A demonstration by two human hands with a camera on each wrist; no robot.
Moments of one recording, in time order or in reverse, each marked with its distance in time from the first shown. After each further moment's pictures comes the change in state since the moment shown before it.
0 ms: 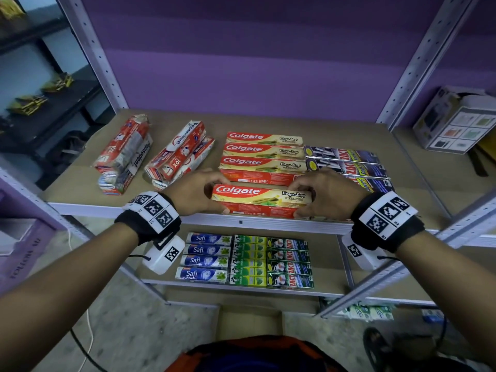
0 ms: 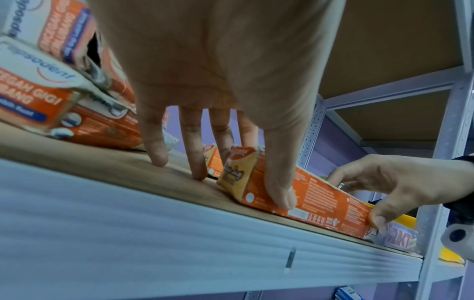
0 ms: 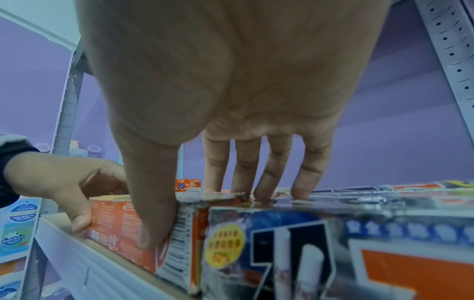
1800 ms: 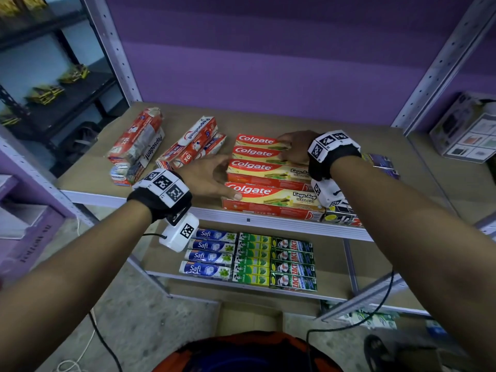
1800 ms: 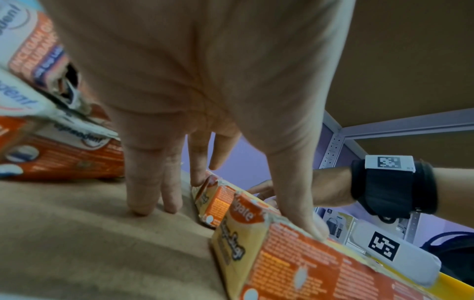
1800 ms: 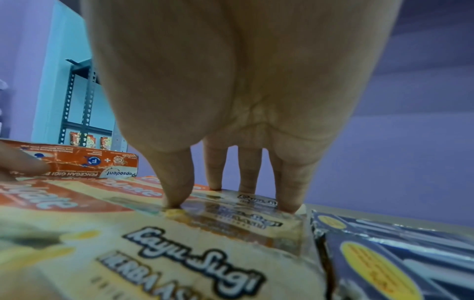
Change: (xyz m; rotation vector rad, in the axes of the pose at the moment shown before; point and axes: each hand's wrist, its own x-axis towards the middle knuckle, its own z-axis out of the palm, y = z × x) left_hand 0.012 0.014 -0.020 0.022 -0.089 -0.219; right_hand 0.132 -0.028 -0.039 -0.155 -0.071 0.162
